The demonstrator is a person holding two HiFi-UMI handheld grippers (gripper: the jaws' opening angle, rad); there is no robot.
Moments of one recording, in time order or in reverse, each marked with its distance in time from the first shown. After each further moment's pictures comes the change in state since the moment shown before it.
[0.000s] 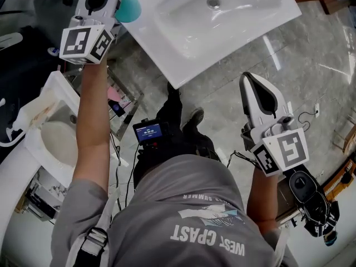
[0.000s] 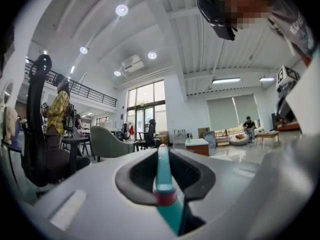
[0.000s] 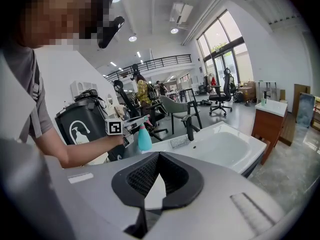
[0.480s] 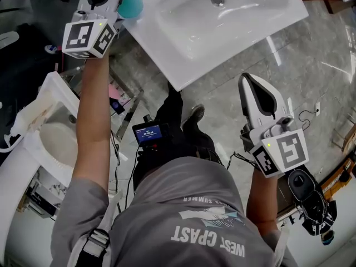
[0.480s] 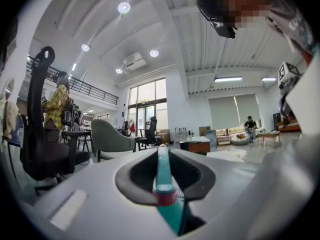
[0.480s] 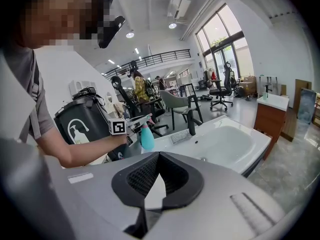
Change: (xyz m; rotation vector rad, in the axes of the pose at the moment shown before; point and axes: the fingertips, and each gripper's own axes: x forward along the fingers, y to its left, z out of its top) left arm 0.020 0.015 -0.046 -0.017 0.020 0.008; right arm 0.034 -0.005 -0.018 0.025 0.048 0.013
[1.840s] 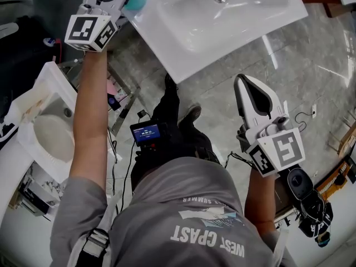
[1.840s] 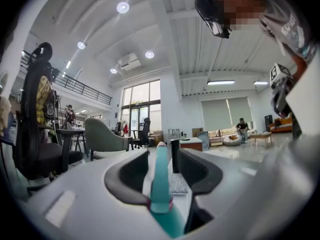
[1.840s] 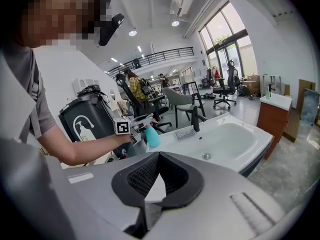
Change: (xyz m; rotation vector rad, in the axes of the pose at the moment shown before) left arm -0.024 -0.019 -0.014 0.007 -0.030 -0.090; right arm -0.014 0.025 -0.023 -0.020 0.021 0.025
